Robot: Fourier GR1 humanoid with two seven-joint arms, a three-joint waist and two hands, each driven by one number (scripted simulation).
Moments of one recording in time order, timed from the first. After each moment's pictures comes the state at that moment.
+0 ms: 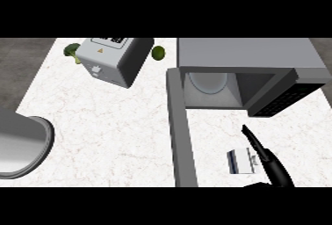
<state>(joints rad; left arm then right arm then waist) 1.20 0.03 0.00 -2.35 0.27 -0.31 -0.67 0.07 -0.10 -0.09 -1.17 0.41 0.24 -0.84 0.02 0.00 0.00</state>
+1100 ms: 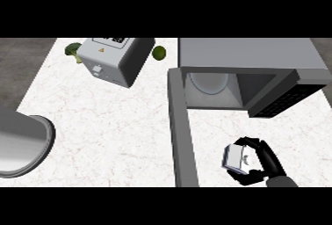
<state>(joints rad) 1.23 0.00 0.03 -2.33 0.30 -0.38 -0.70 -0.20 -0.16 -0.17 -0.64 0.57 -0.10 -1.06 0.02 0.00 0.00</state>
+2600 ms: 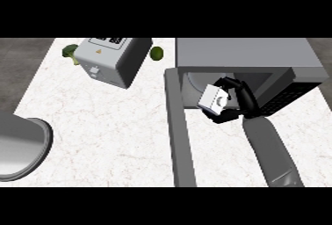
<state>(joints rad) 1.19 0.02 0.17 -2.29 0.42 -0.45 -0.62 -0.60 -0.08 -0.20 -0.71 0.47 -0.10 -0.80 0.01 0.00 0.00</state>
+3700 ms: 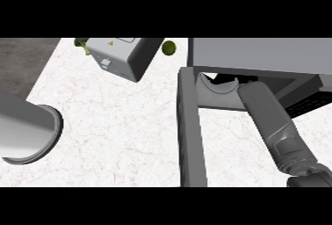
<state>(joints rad) 0.99 0.07 0.24 -2.16 0.43 -0.47 -0.55 -0.99 -0.15 -0.31 -0.31 0.52 -0.45 -0.55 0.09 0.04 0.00</state>
